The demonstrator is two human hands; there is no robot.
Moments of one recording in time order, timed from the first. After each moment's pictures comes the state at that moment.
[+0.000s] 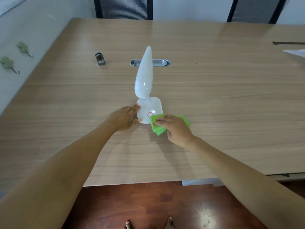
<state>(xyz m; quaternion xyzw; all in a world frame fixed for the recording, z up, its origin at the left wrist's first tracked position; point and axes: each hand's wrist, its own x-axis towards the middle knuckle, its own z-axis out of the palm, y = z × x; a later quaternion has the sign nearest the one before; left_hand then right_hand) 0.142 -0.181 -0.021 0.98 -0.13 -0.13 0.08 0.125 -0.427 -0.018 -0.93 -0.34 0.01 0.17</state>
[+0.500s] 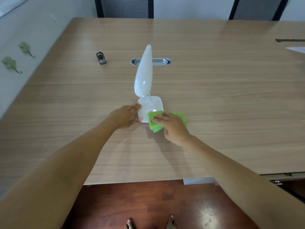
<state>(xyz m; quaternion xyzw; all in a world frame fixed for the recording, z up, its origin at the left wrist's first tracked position) 0.141 -0.183 -0.012 0.98 -0.12 -0.16 0.08 0.127 -0.415 -0.025 -0.93 -0.33 0.00 0.16</state>
